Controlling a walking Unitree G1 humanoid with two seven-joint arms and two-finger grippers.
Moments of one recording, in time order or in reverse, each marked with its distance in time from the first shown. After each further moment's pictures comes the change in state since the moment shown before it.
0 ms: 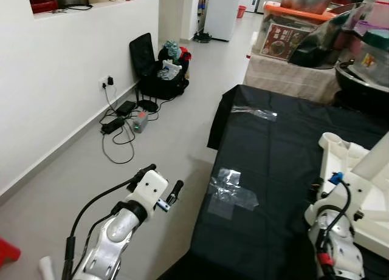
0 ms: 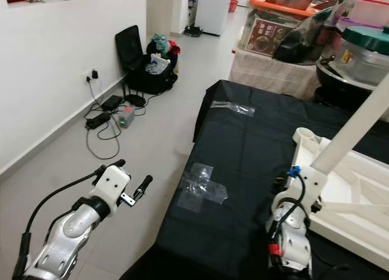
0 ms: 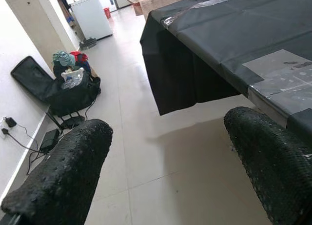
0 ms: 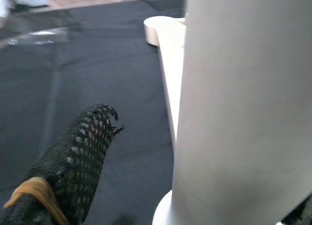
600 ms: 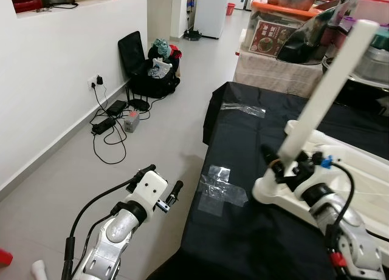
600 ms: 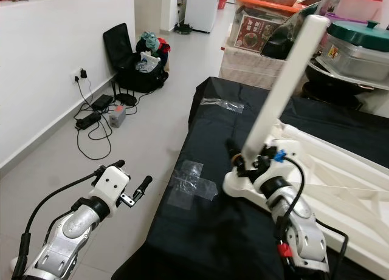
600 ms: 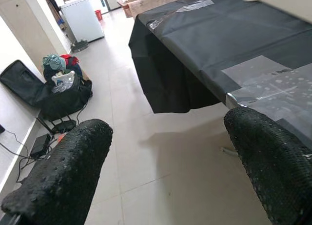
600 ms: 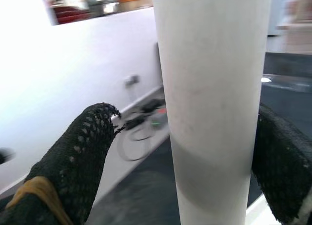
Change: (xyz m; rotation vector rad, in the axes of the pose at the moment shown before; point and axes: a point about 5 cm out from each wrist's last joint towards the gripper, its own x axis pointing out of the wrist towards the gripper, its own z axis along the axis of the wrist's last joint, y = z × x) left arm 0.000 0.000 -0.001 0.002 0.000 -0.001; right arm -0.040 0.054 0.039 -0.031 -0.115 1.041
